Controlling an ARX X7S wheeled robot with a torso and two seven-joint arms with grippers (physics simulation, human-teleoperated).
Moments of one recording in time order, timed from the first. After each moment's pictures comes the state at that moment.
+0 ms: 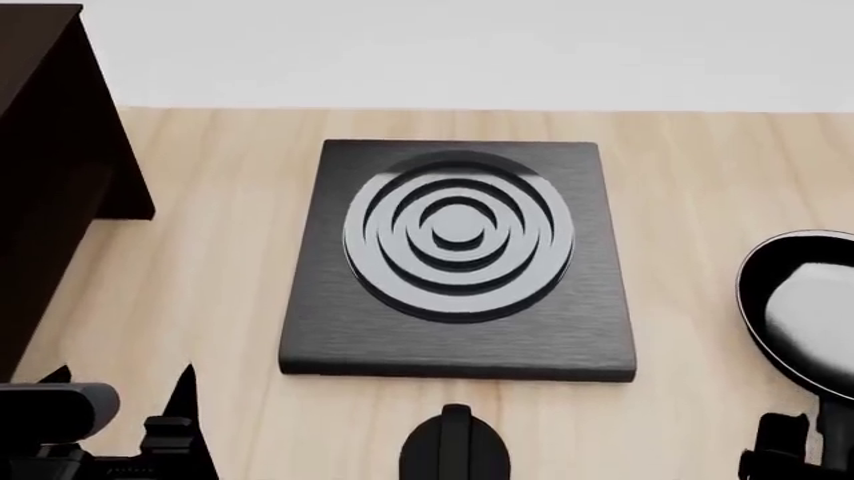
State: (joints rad) left arm -0.19 -0.18 0.04 0.58 -0.40 -0.83 -0.25; right arm 0.46 0.44 0.26 0.02 0.19 0.98 -0.03
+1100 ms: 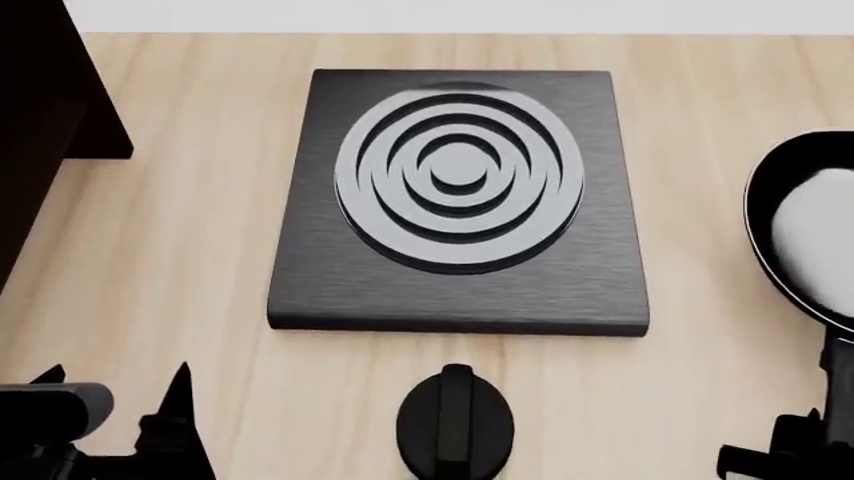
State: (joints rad) left arm -0.19 -0.20 0.05 0.58 -0.43 -0.81 -0.29; right arm 0.43 0.42 0.25 -0.06 0.22 0.97 -0.01
